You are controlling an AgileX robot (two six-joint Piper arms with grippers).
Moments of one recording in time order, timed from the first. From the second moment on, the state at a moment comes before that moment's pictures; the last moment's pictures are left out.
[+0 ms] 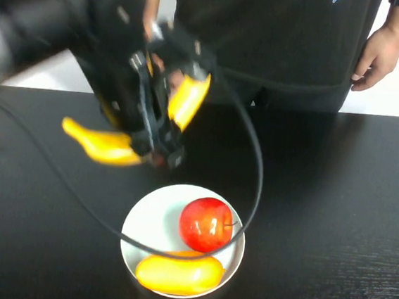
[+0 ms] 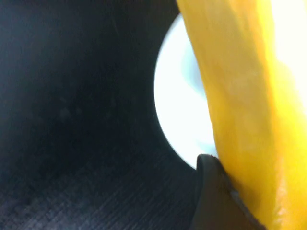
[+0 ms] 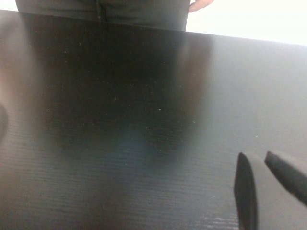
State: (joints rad) right arm 0.07 -0.01 0.03 0.11 0.39 -0.16; left arm -0.64 1.70 -1.57 0.05 1.21 0.34
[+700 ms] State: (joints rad) right arm 0.07 -0.01 0.03 0.11 0.39 -0.16; left arm -0.64 1.57 -1.66 -0.05 1.26 0.35
